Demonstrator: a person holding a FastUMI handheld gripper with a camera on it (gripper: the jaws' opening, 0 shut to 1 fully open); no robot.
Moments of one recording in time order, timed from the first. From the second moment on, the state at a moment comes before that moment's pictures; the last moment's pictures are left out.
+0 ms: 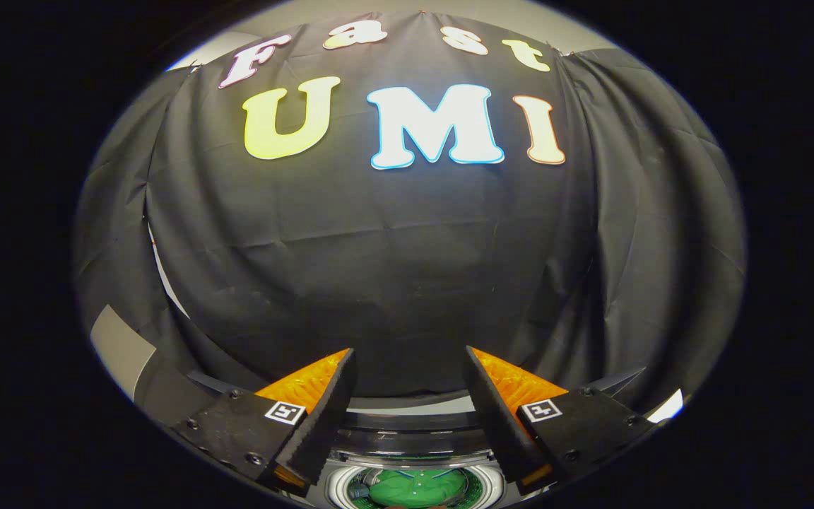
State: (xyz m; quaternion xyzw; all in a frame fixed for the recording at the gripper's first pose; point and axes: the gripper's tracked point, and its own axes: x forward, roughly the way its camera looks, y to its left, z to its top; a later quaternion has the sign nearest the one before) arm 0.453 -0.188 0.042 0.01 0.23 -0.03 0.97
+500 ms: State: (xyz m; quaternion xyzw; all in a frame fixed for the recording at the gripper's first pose) arm 0.428 -0.185 0.046 0.00 0.18 -0.03 0.98
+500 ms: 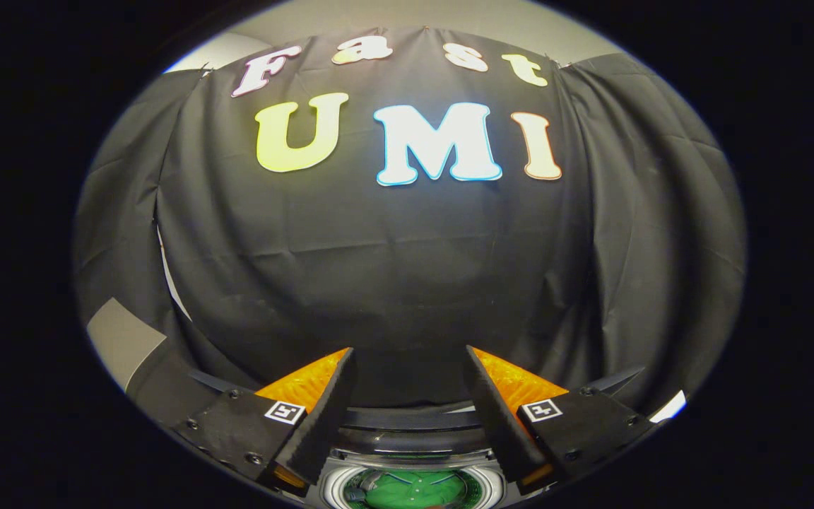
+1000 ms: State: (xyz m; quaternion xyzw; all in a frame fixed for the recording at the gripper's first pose) arm 0.388 -0.182 0.047 0.00 0.12 -0.03 0.99
